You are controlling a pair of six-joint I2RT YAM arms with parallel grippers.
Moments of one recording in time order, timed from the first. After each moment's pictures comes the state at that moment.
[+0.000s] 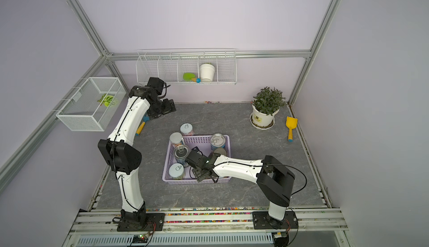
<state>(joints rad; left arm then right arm) -0.25 2.06 2.25 -1.32 -0.05 -0.52 1.10 1.77 1.22 -0.68 0.25 0.46</state>
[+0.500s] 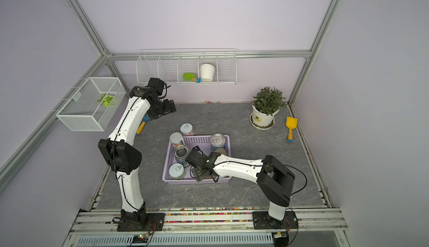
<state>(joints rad) -0.25 2.06 2.24 -1.31 -0.05 -0.52 1.09 1.77 1.22 -0.69 0.26 0.47</state>
